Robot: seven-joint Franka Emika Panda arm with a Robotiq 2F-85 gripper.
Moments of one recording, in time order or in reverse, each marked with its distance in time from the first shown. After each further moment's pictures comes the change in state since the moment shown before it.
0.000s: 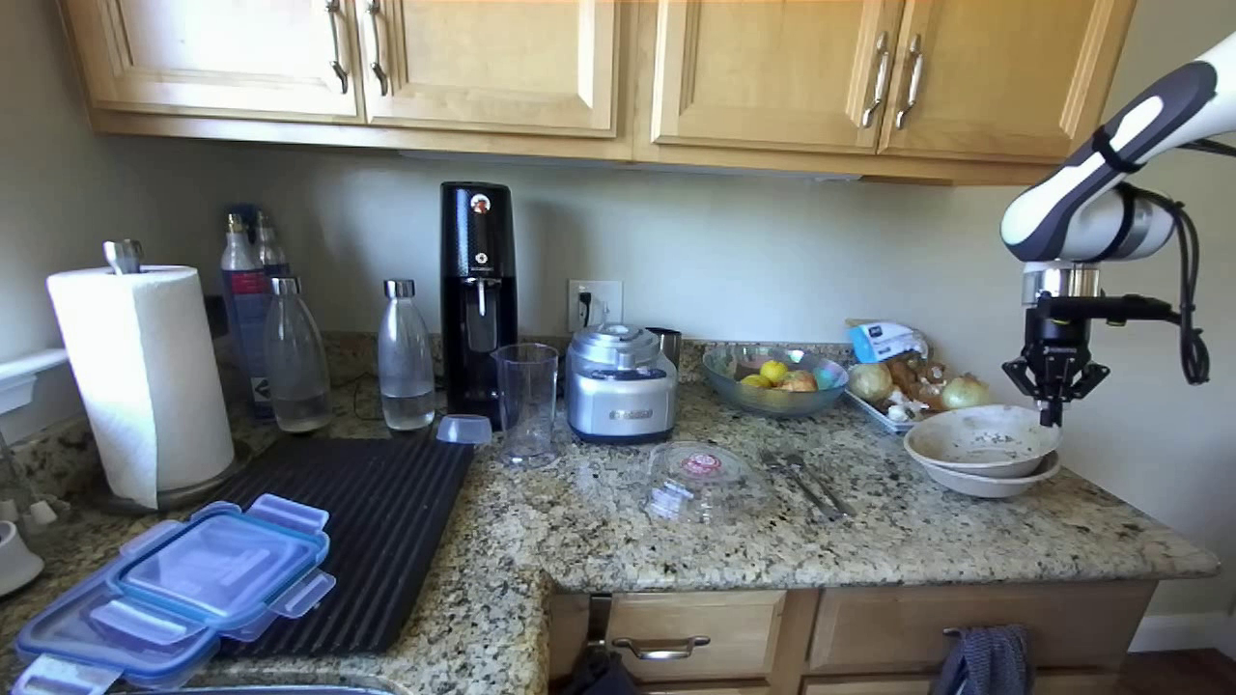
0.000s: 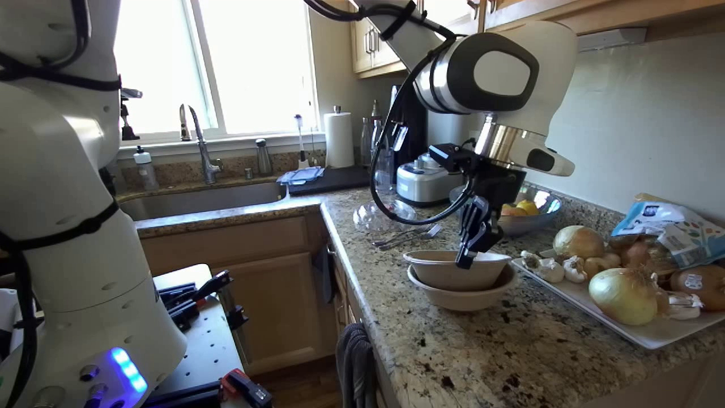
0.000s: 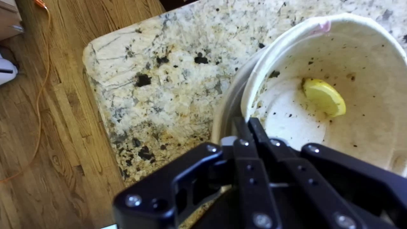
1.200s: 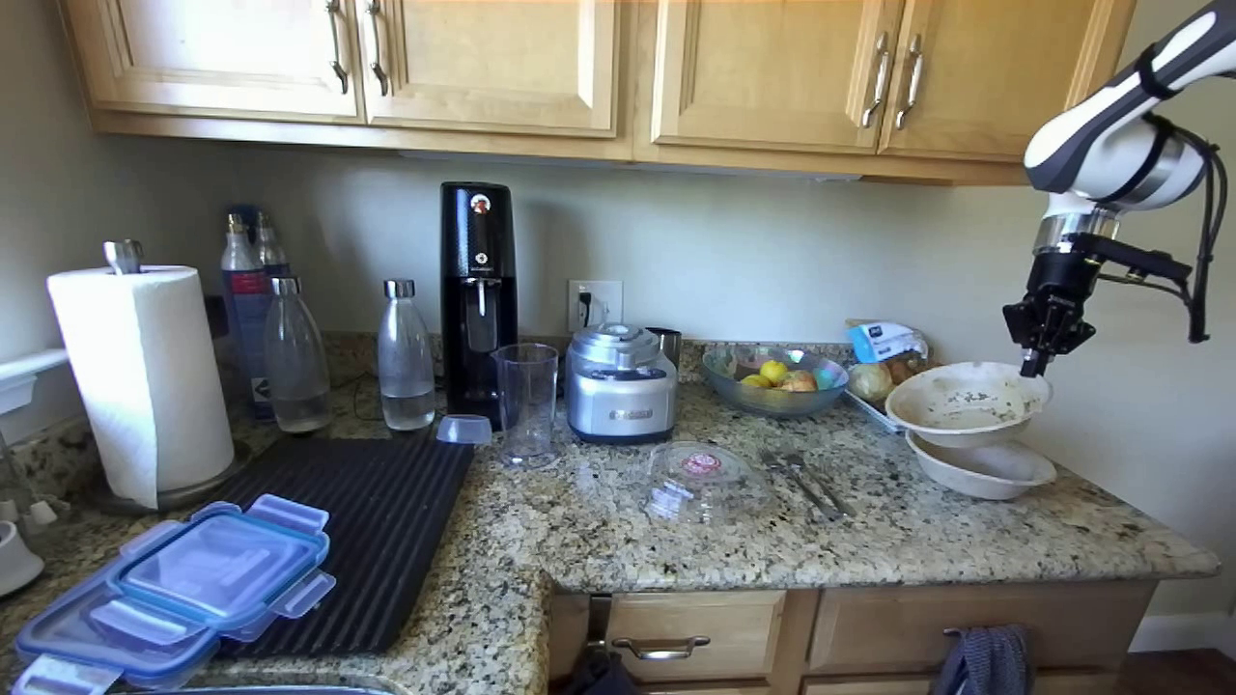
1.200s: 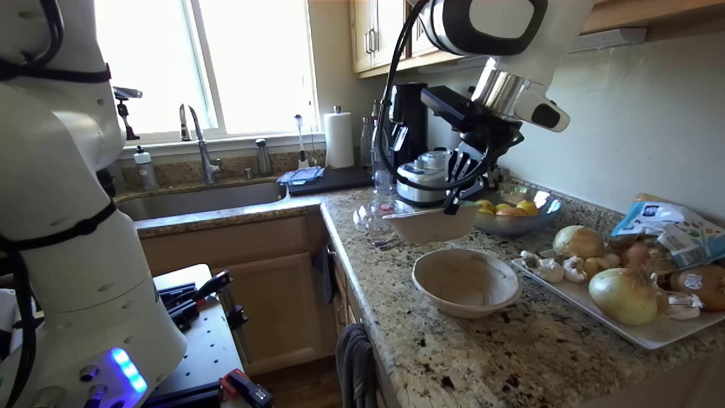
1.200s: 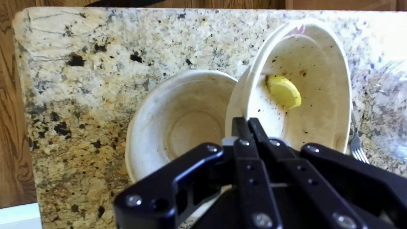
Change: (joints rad) arm -0.058 -0.131 0.054 0.020 0.198 -0.157 -0.381
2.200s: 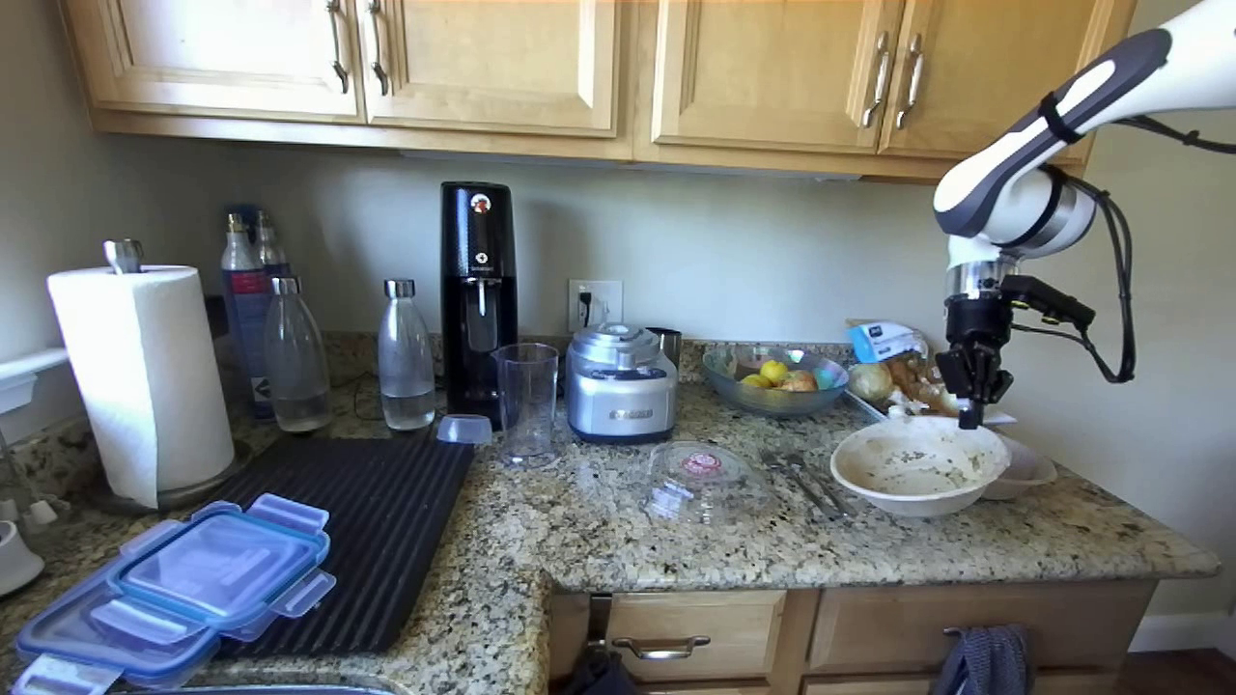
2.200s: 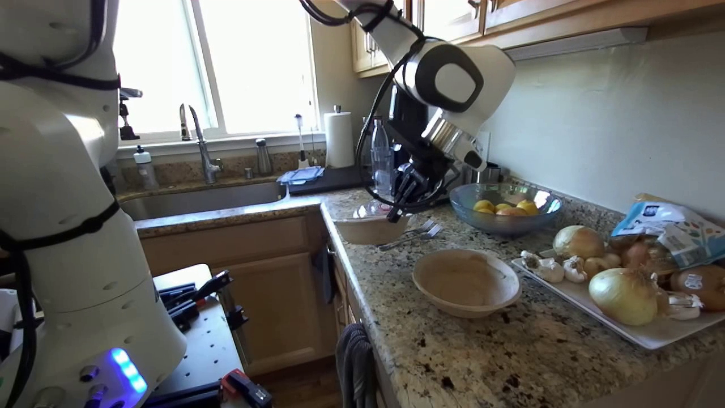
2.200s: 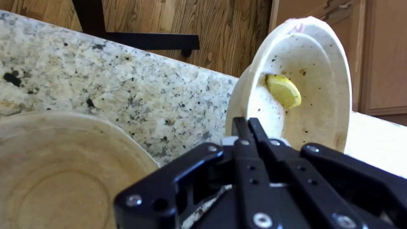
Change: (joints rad) arm 0.084 0.129 0.149 0.011 0.010 -0.082 -0.076
